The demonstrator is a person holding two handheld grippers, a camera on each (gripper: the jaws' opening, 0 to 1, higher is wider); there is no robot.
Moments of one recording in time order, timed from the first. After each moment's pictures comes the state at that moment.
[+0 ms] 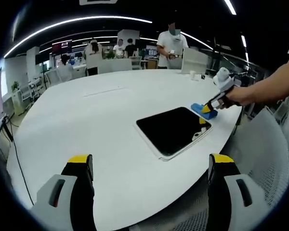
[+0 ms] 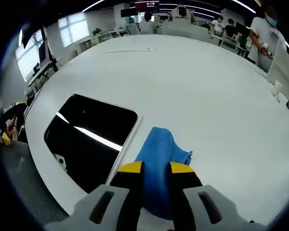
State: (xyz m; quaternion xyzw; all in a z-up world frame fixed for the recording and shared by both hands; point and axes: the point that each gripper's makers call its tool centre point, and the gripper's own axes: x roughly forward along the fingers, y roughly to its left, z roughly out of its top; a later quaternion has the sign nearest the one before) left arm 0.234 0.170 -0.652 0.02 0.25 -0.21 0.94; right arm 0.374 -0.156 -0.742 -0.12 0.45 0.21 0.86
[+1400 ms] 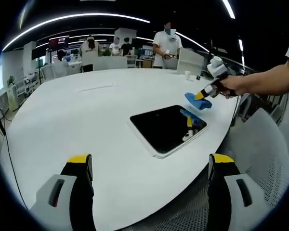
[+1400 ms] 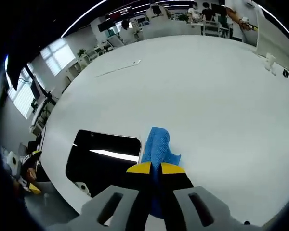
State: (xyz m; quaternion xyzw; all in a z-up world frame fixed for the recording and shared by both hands) left arm 0.233 0.163 -0.667 -0.01 0.25 -0.23 0.94; right arm 0.393 -0.140 -0.697 0.04 0.46 0.19 0.86
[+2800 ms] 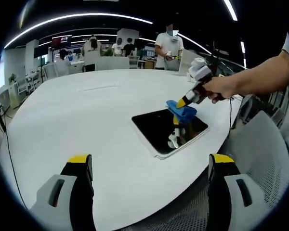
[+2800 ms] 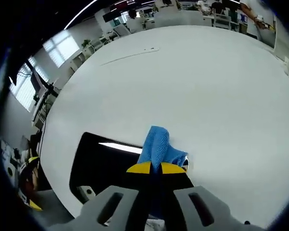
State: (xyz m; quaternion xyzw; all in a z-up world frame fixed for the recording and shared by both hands) left arm 0.233 0.164 -0.663 -0.03 0.25 -0.23 0.94; right arm 0.407 -0.053 -0.733 0.01 0.50 0.22 0.84
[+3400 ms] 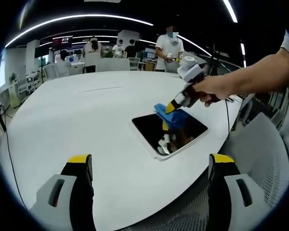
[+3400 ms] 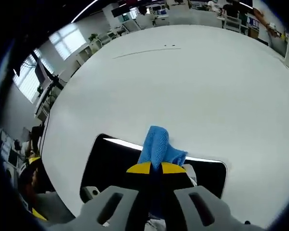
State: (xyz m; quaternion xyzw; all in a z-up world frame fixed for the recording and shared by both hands) left arm 0.233 0.167 -0.664 -0.02 0.25 -0.23 0.94; right arm 0.408 0.006 -0.737 -0.02 0.50 0.25 0.83
